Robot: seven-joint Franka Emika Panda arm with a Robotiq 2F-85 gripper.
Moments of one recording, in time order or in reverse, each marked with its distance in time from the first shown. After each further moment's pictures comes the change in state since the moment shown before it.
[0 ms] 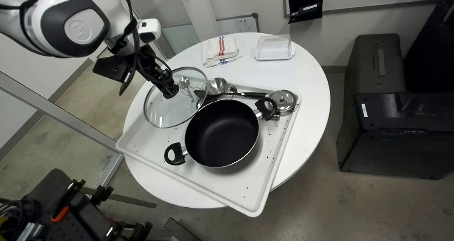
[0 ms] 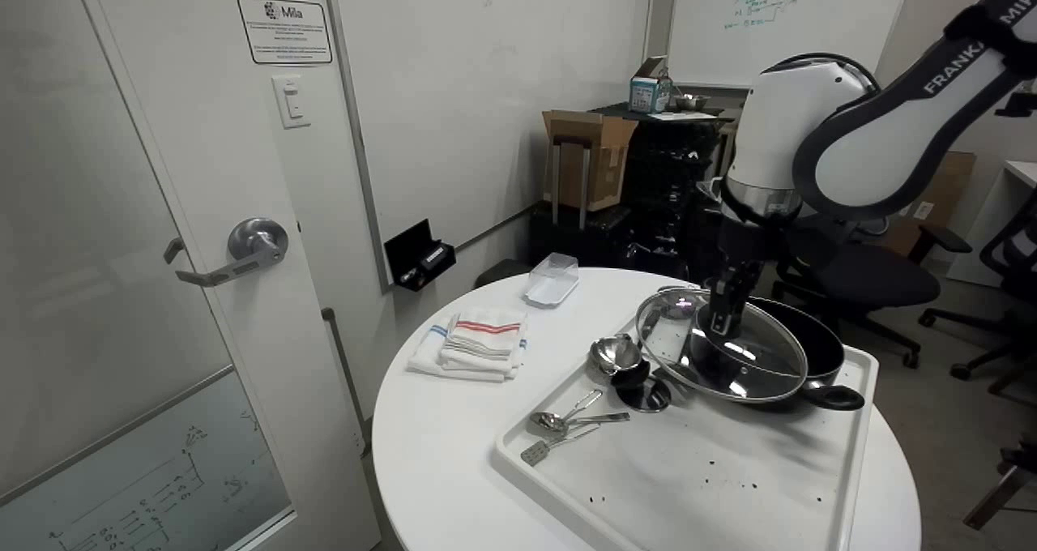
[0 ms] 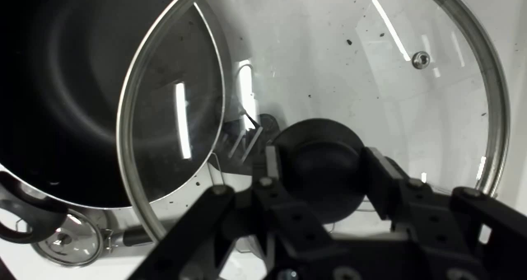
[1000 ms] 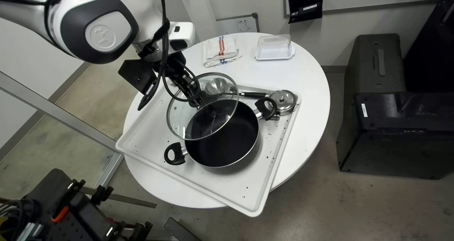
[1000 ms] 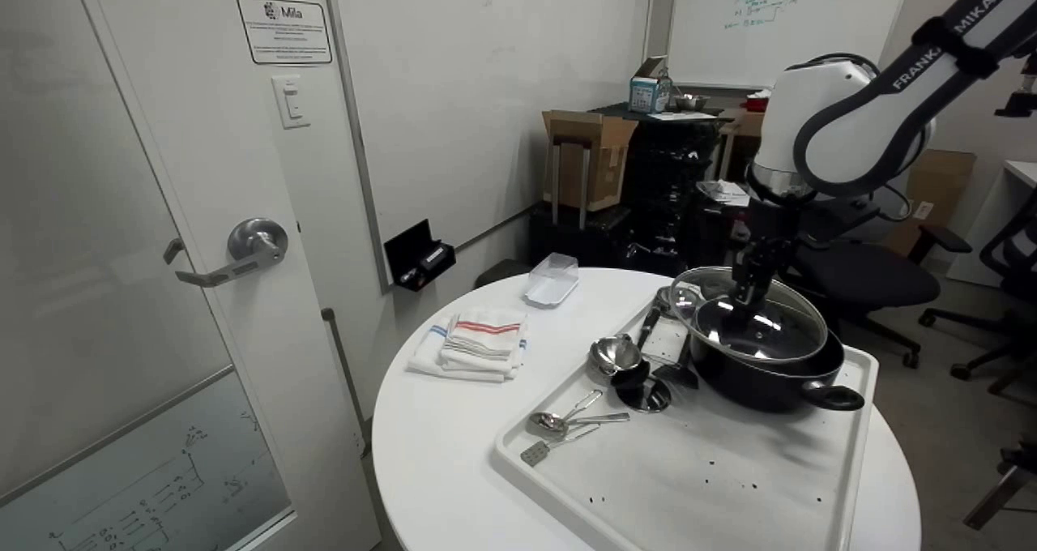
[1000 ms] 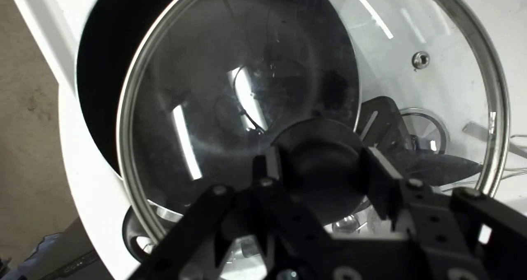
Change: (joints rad) arm -0.113 0.021 -0.074 0.031 0.033 -0.017 0.000
